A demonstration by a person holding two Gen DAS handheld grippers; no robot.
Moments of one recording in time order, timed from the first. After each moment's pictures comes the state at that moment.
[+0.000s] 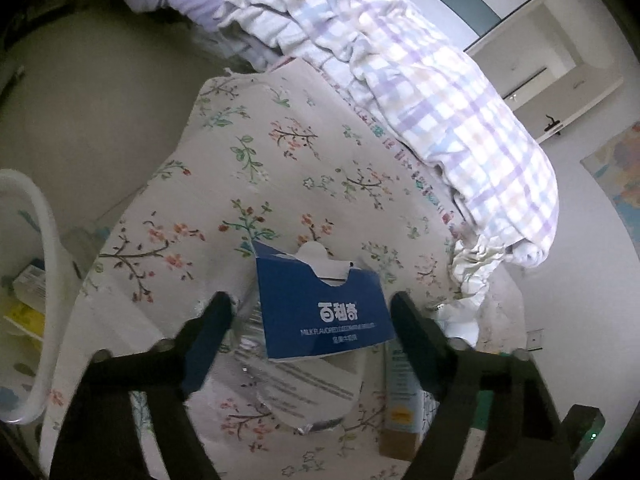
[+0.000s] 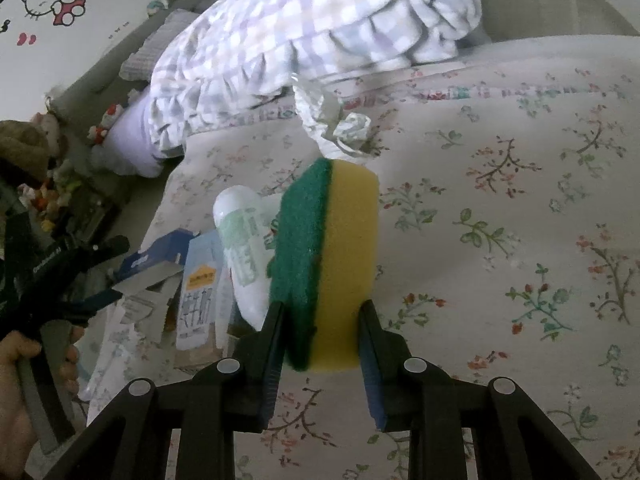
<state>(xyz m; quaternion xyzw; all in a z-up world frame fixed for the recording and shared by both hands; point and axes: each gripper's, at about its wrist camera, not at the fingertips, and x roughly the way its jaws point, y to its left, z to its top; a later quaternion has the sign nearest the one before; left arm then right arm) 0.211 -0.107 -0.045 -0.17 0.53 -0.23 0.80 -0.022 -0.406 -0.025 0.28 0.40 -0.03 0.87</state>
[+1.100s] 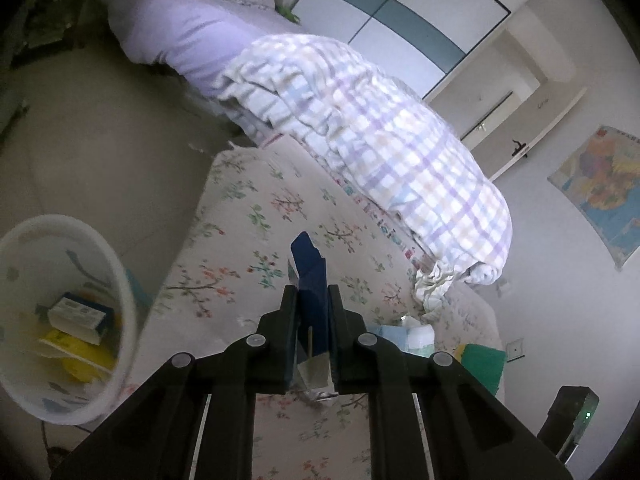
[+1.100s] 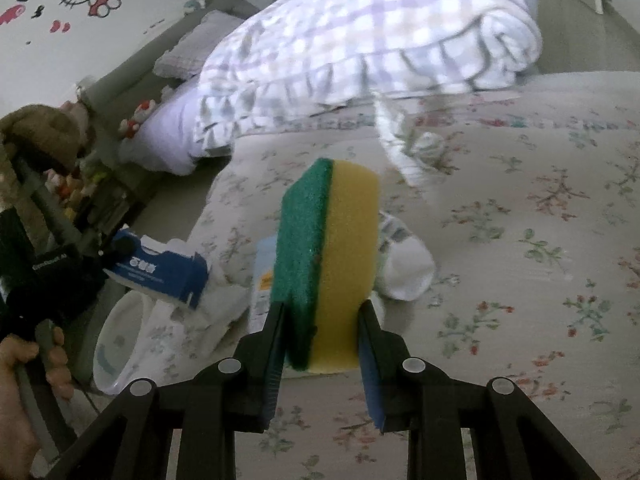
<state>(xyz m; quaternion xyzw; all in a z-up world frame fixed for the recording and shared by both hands) 0.176 -0.036 0.015 -0.20 0.44 -0.26 0.84 -0.014 -0.362 0.004 0.26 0.37 0.01 0.89</state>
